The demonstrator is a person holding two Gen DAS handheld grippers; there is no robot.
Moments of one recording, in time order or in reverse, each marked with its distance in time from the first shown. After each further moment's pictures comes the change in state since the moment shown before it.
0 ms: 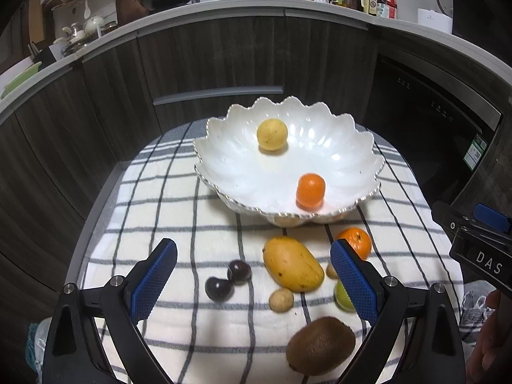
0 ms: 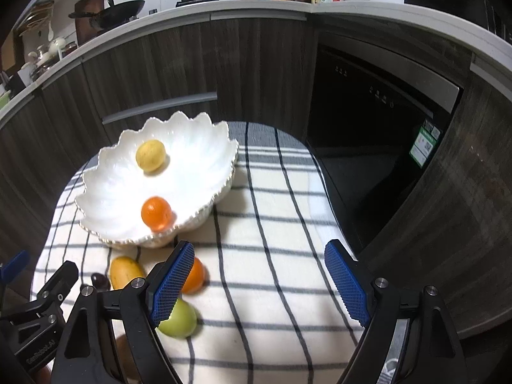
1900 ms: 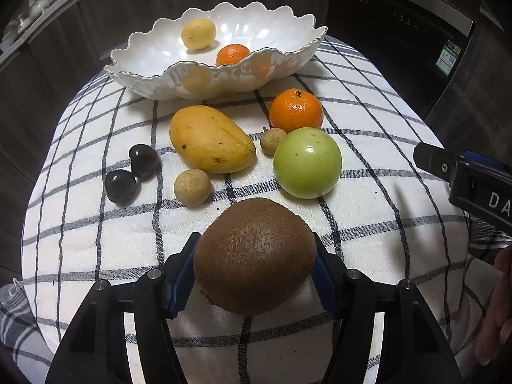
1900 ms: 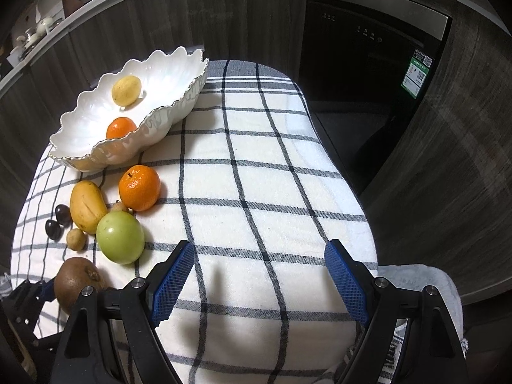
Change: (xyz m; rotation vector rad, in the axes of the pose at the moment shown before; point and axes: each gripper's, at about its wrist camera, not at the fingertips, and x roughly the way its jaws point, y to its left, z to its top) left arm 0.041 -0.059 -0.085 0.130 0.258 -0.124; right arm 0.027 -0.036 -0.066 0.011 0.163 -0.009
